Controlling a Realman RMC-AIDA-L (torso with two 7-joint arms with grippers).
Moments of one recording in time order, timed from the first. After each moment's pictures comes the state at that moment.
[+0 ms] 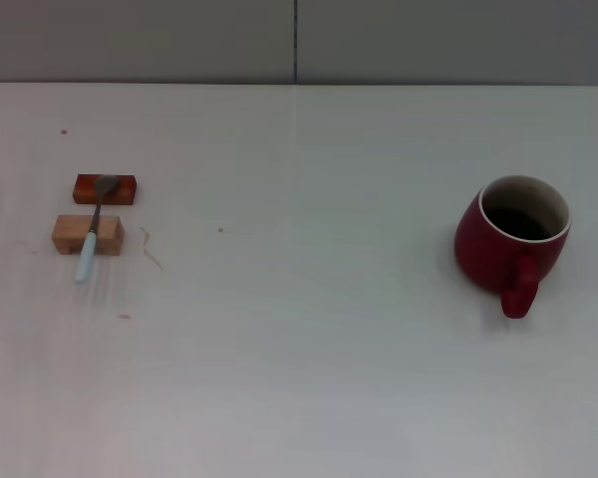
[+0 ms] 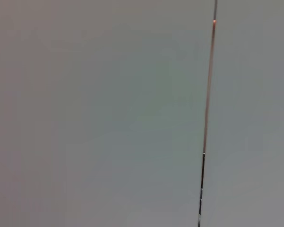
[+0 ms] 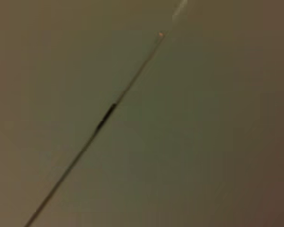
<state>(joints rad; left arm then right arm) -0.49 -2.06 0.35 0.10 0.74 1.14 -0.29 0.37 2.08 0.62 0.00 -1.67 -1.34 -0.51</state>
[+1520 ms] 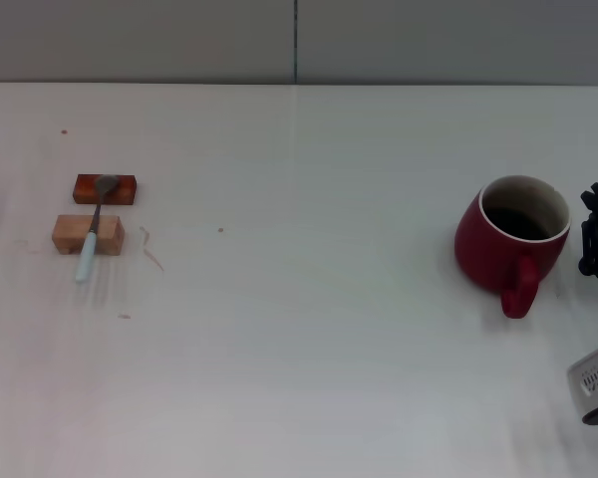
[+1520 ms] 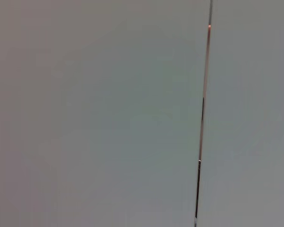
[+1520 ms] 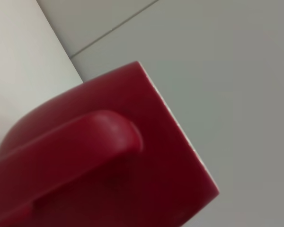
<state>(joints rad) -0.50 -2.06 0.35 0.10 0.74 1.14 -0.28 0.35 2.09 0.16 0.18 -1.68 -1.19 -0.94</state>
